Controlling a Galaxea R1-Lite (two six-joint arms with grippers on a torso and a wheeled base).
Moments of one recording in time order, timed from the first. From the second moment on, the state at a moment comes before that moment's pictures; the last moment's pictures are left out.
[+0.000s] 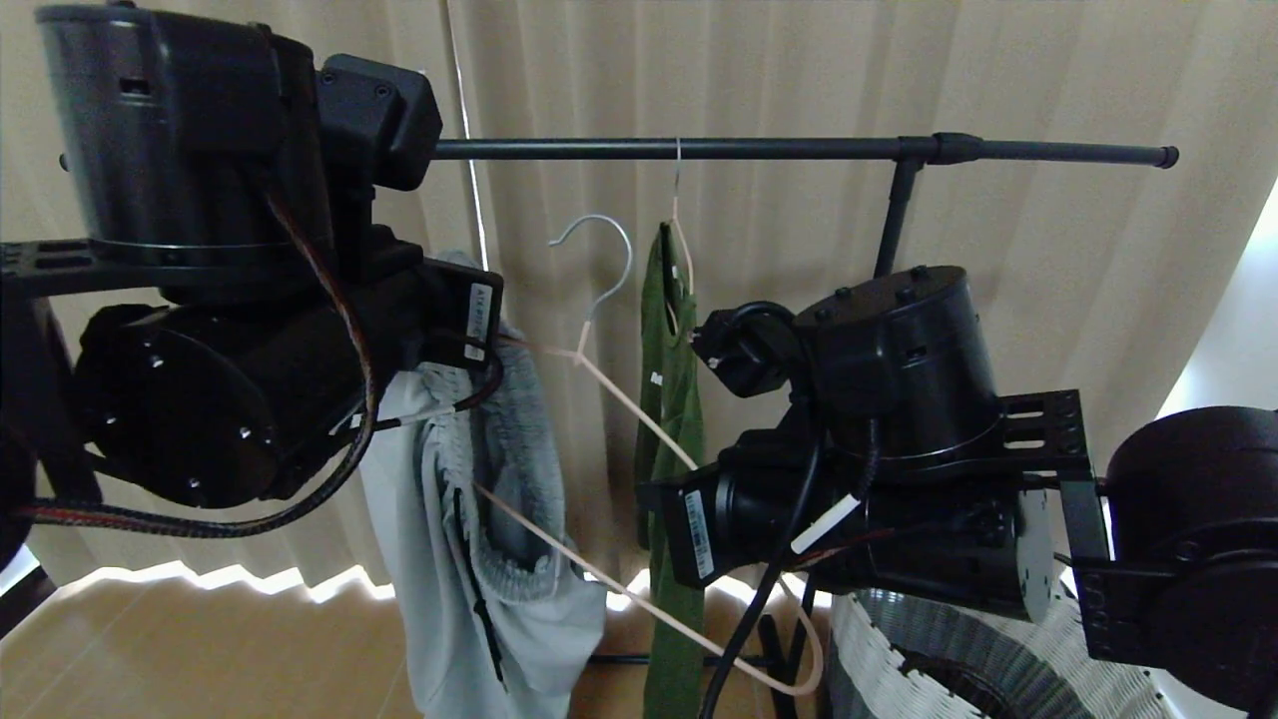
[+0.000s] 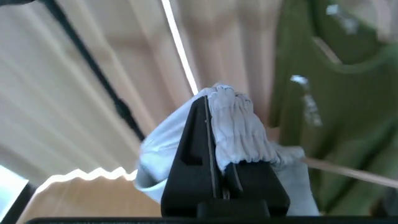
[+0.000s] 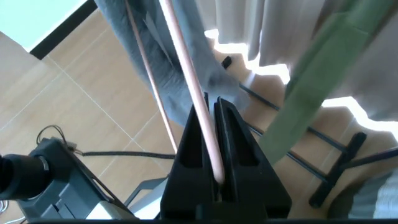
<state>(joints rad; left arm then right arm) -0.75 1.54 -1.12 -0.23 0.71 0.14 0.92 1.76 -1.14 -0.08 -0.11 0.39</state>
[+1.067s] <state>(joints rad) -0.82 1.46 -0.94 -0.33 0.58 0.13 0.94 1.69 -1.09 -0.15 -0.12 0.36</state>
